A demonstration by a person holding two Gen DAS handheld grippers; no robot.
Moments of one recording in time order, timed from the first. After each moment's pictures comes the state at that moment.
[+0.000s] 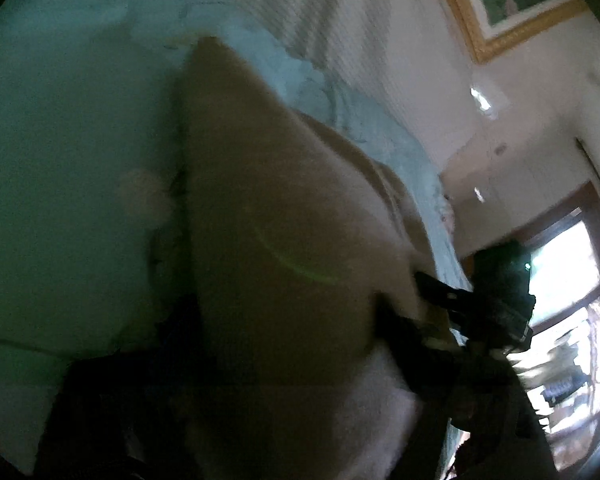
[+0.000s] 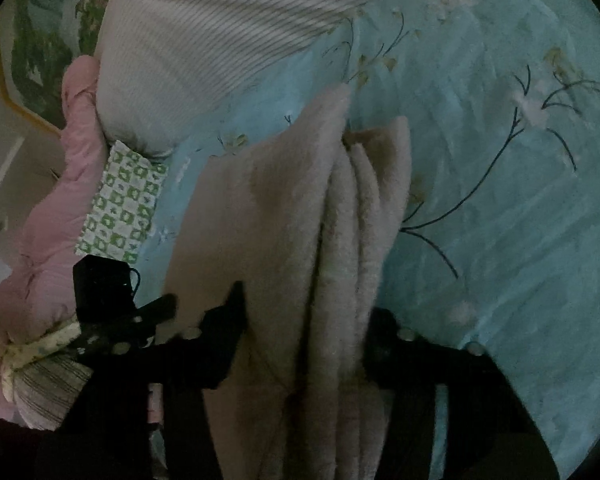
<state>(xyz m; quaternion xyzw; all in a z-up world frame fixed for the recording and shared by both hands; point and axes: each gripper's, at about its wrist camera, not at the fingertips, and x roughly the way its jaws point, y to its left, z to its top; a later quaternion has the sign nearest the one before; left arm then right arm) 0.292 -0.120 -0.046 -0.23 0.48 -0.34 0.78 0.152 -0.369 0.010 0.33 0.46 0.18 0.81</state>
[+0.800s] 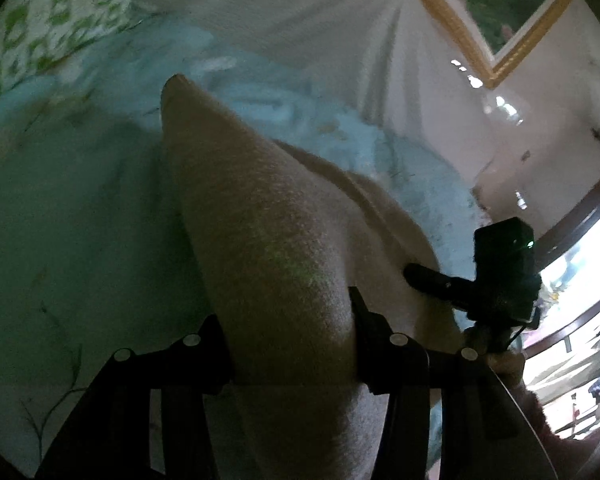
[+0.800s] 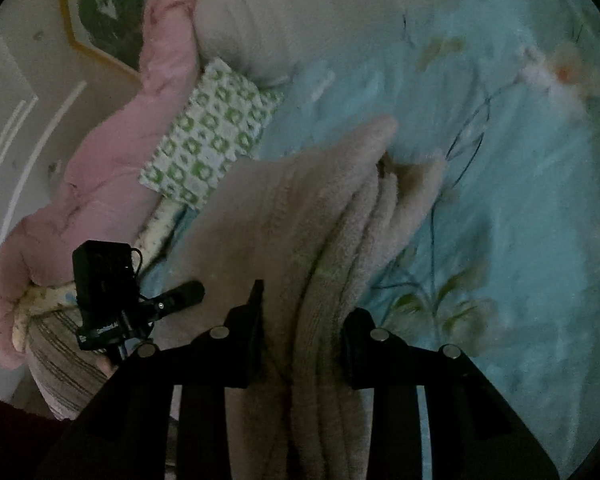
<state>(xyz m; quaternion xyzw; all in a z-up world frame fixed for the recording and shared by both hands) 0.189 0.098 0.000 -0.18 0.44 -0.25 0.84 0.160 -0.162 0.044 0.31 0.44 0.32 0.78</state>
